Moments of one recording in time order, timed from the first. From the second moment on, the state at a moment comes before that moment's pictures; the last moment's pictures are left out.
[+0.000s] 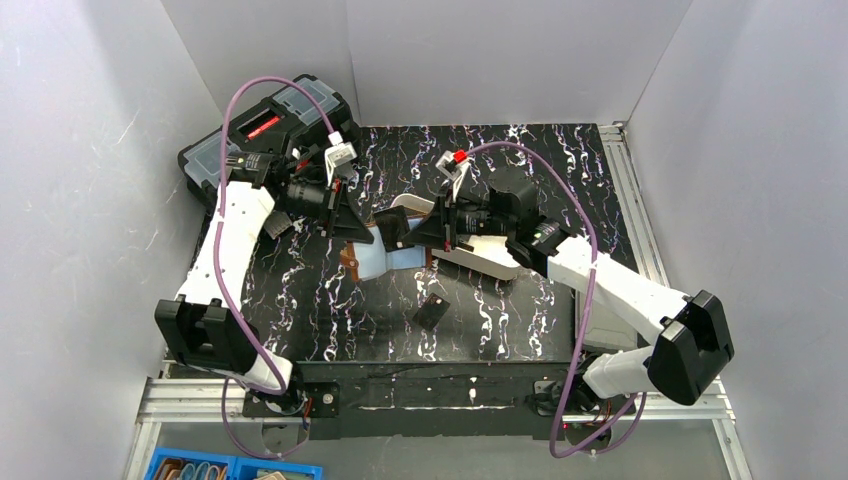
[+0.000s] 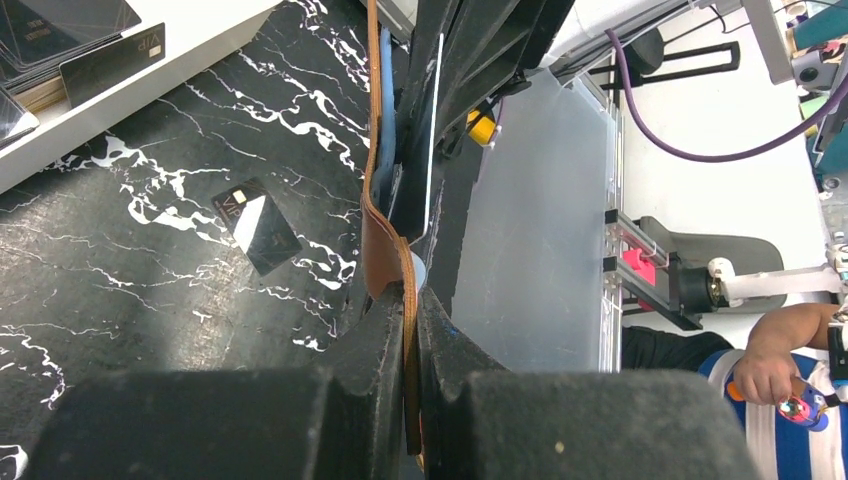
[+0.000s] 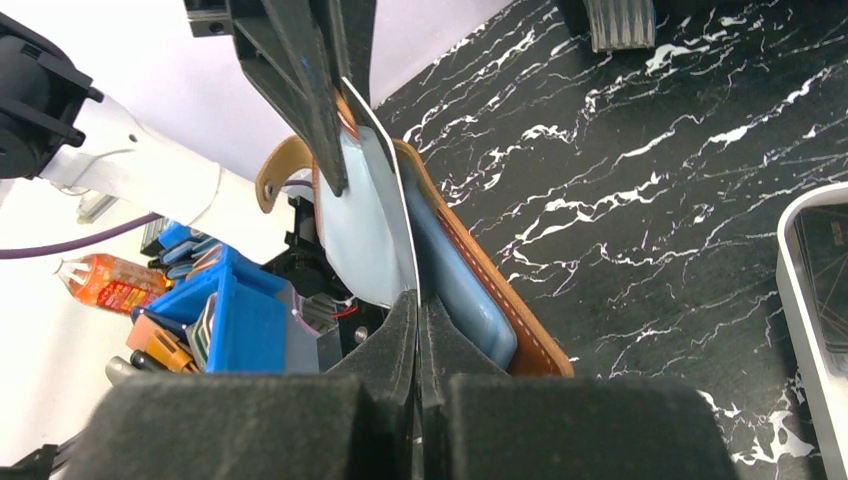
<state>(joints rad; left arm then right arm) -0.15 1.48 1.59 -1.43 1.22 0.56 0.75 1.34 1.07 0.10 -0.68 0.47</state>
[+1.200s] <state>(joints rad) -0.14 1.34 1.47 -0.90 1.20 0.07 0.74 1.41 0.90 0.56 -0.61 0.73</state>
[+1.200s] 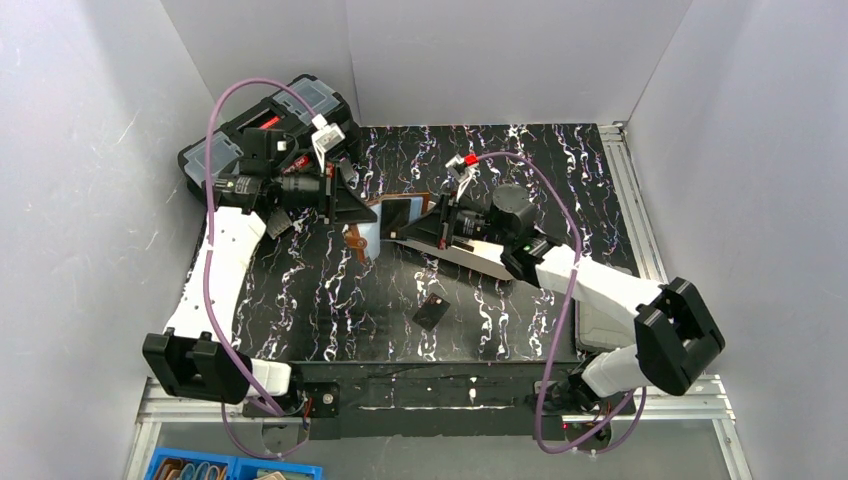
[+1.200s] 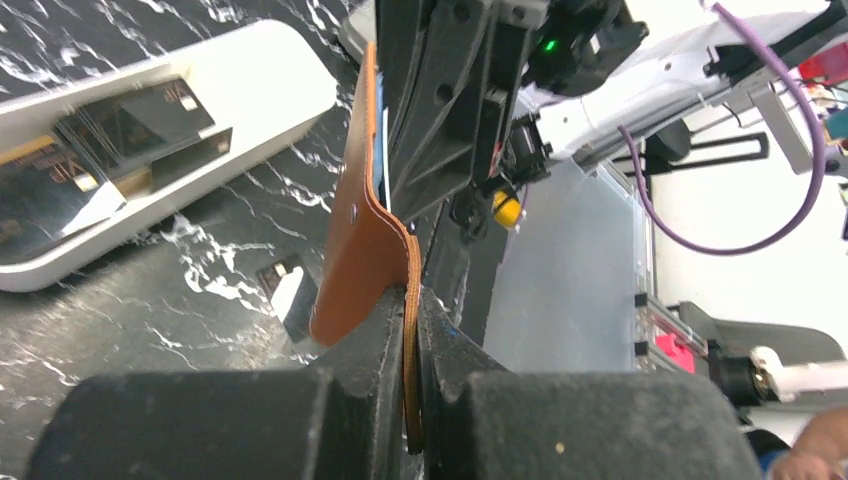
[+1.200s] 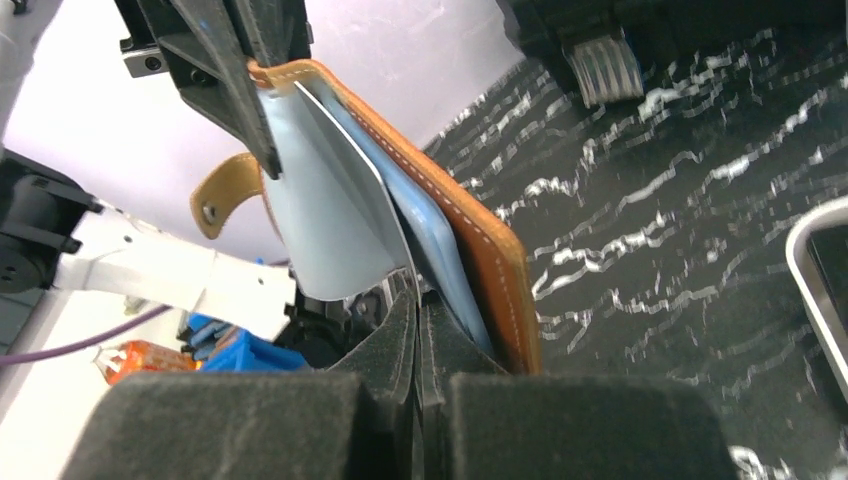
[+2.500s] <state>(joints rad) -0.24 1.82 1.10 -0.98 0.91 0.70 0.78 1.52 0.74 0.07 -0.60 0.43</state>
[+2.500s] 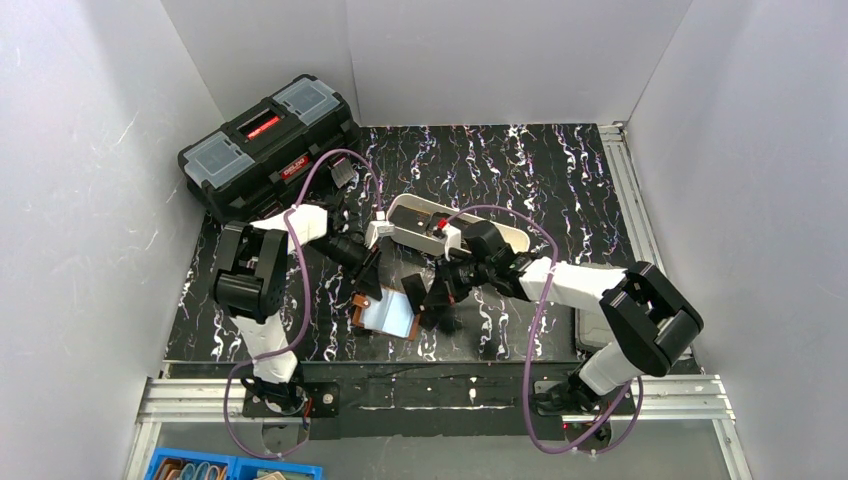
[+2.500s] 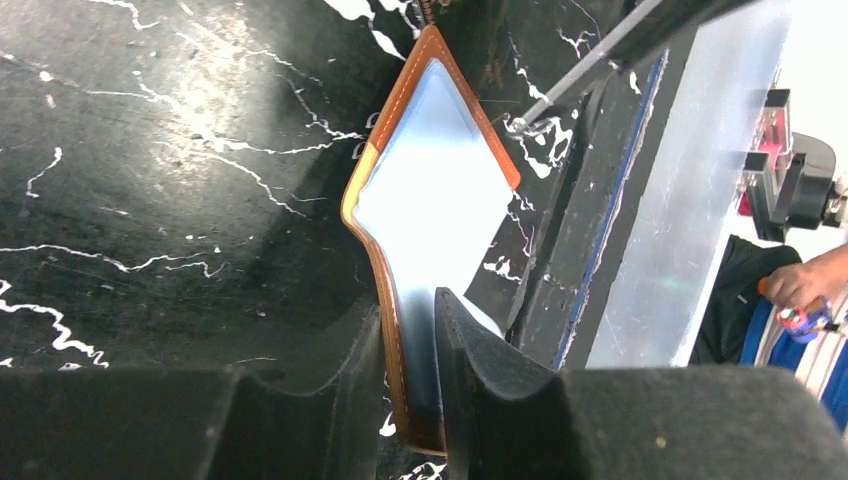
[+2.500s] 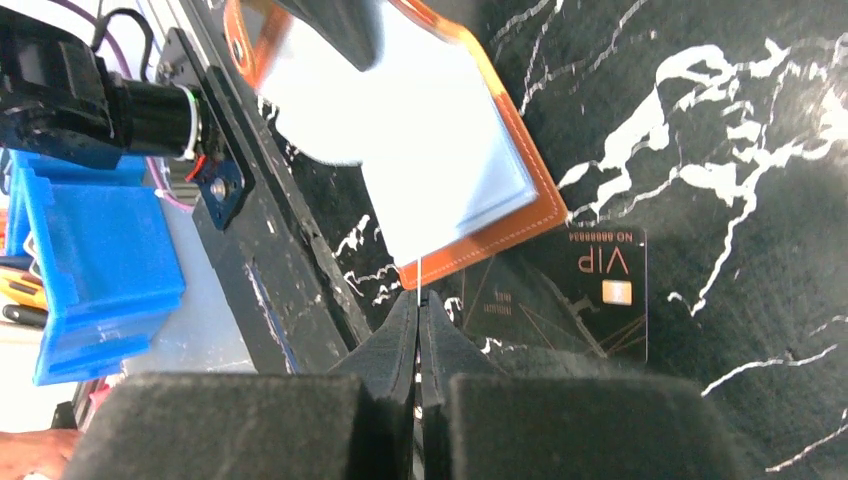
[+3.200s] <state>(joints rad) -0.17 1.78 1.02 -0.87 0.87 0.65 0.86 1.80 0.89 0.12 -0.65 0.50</state>
